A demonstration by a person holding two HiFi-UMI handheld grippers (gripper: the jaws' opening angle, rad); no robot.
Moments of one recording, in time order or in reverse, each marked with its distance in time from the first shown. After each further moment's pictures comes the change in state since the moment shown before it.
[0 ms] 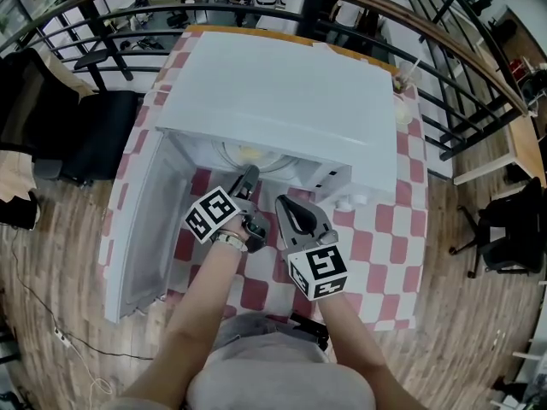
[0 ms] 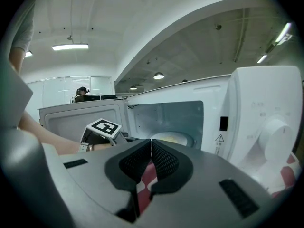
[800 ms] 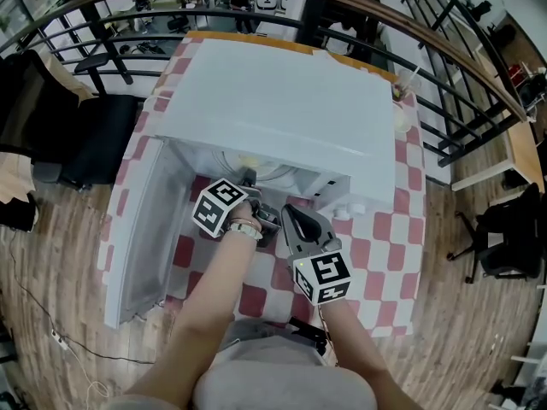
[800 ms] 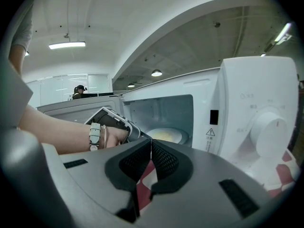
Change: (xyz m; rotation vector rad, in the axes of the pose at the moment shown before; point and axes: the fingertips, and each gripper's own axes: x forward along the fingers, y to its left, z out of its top) left arm 0.007 0.025 0.003 -0.195 -0.069 0.334; right arm -0.004 -0.015 -0.012 0.013 0.037 -0.022
